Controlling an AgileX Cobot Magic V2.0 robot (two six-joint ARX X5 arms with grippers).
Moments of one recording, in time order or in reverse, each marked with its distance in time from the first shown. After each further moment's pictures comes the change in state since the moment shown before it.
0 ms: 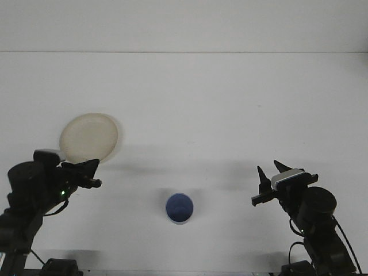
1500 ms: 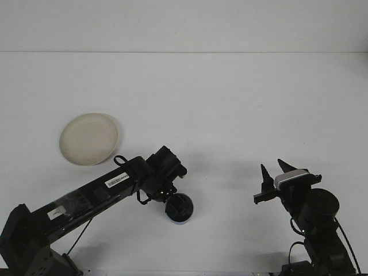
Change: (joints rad) left arm -0.739 0.838 0.318 -0.204 -0.122 0.119; right arm -0.023 -0.013 -0.013 0.046 0.002 0.007
